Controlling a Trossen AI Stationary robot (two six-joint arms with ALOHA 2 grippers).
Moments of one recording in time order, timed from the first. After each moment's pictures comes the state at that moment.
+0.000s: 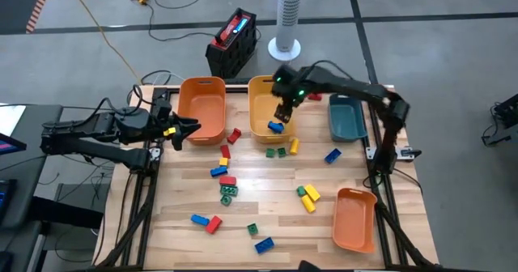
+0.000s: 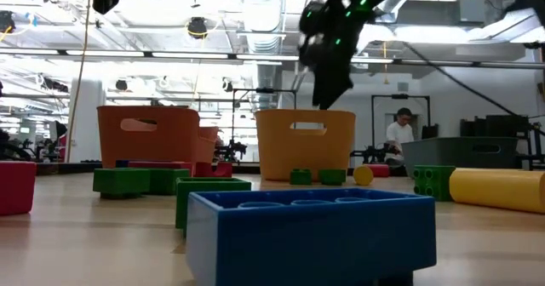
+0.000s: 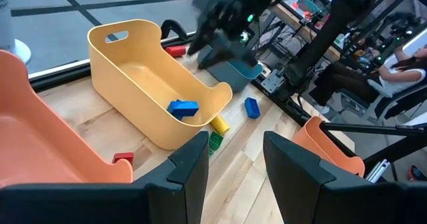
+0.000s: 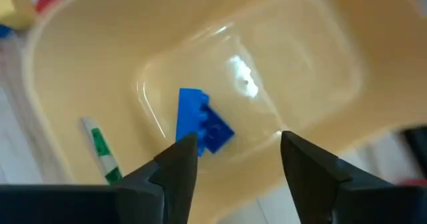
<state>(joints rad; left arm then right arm) -0.03 0.67 0.94 -0.58 -0.41 -0.66 -0.50 1.81 1.62 -0.95 -0.08 -0.03</state>
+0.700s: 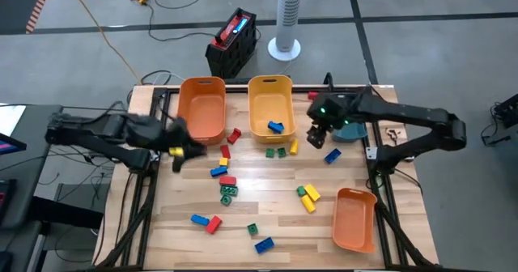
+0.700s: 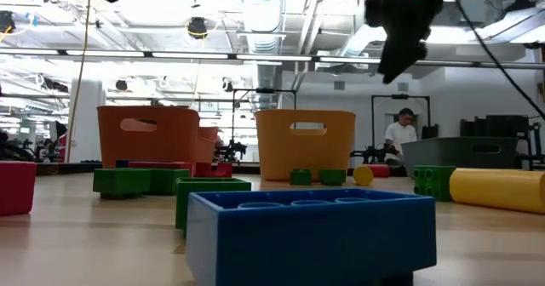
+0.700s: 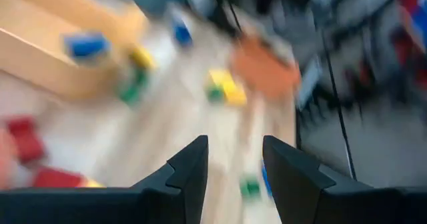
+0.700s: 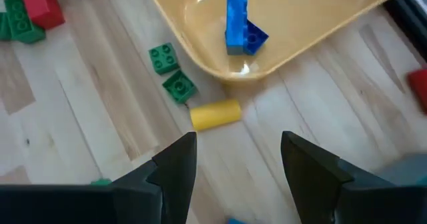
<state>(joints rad) -0.22 0.85 1.02 -0.63 -0.11 -0.62 -0.25 1.22 1.12 -0.93 0.09 0.27</state>
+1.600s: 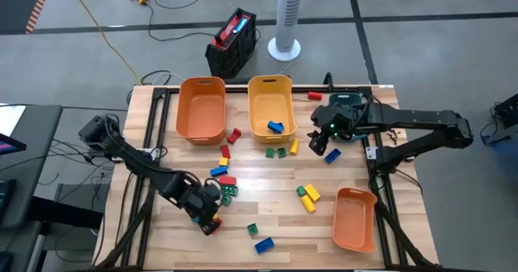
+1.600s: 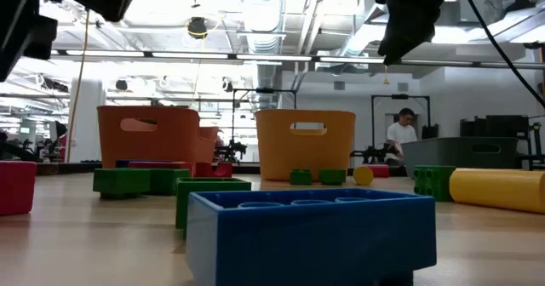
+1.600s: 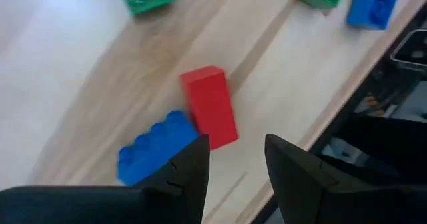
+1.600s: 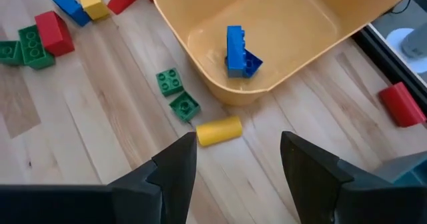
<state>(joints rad) -0.57 1.50 1.06 -0.68 0.08 -1.28 -0.08 1.17 1.13 -0.90 0.26 0.38</state>
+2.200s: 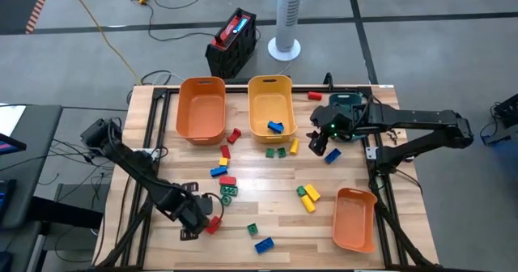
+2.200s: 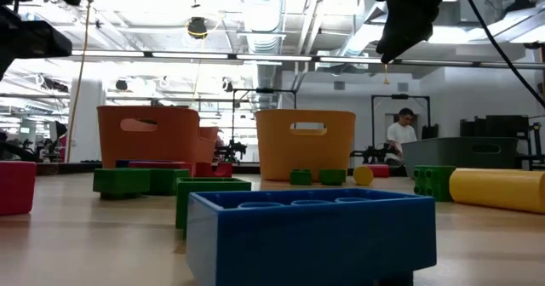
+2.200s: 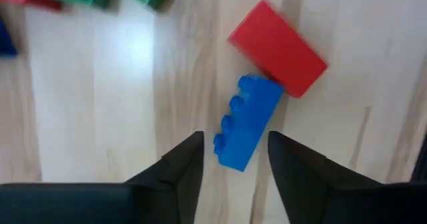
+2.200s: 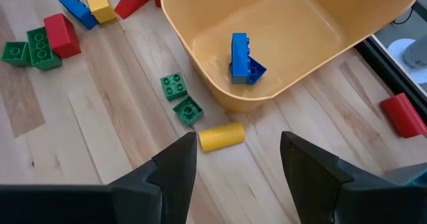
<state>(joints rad) -0.69 1.54 1.06 -0.86 -0.08 -0.76 -0.08 1.17 1.13 -0.88 0.26 0.36</state>
